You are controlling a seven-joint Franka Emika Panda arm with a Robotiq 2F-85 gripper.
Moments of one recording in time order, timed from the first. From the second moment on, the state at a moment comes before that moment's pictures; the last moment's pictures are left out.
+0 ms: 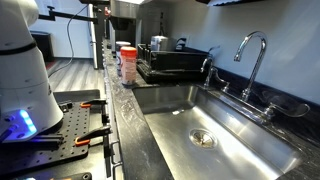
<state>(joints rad) 0.01 -0.66 -0.13 -2.32 -0.28 1.66 -0.37</state>
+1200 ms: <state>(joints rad) 0.23 -0.81 -0.04 -2.49 -0.04 1.60 -0.42</state>
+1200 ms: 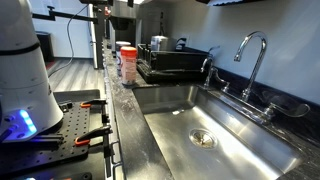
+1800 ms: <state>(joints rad) 0.28 -0.80 -0.02 -2.49 -0.02 1.56 -0.45</state>
